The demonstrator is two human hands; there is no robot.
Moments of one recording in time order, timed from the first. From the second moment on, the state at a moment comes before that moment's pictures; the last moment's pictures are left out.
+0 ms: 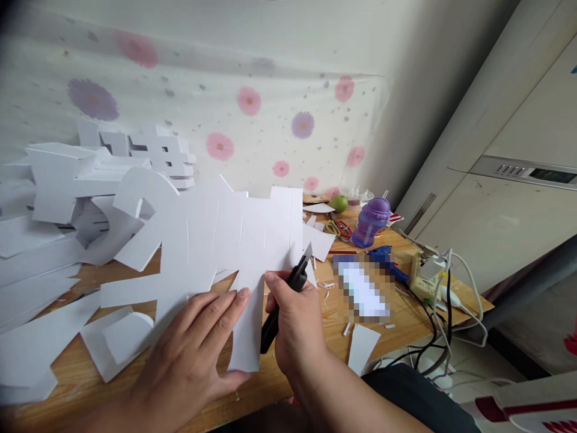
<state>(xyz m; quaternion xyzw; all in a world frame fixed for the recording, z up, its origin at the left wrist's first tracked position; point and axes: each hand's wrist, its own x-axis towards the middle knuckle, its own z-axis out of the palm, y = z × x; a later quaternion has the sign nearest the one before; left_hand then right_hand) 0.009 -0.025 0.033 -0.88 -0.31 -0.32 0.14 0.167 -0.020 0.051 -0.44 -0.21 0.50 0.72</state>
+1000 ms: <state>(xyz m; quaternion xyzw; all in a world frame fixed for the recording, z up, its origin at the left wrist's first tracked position) -0.005 -0.007 0.054 -0.86 -0.39 -0.33 -0.07 0.241 -0.049 0.044 -0.42 -0.81 0.25 0.32</state>
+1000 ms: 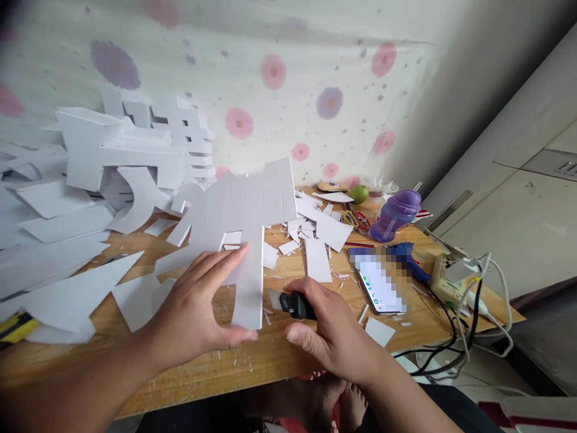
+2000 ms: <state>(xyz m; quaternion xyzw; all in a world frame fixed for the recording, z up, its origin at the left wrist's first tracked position) -0.012 -0.019 0.059 -0.84 -0.40 -0.30 -0.22 0.216 -0.049 0.040 -0.37 -0.83 0.14 0.39</state>
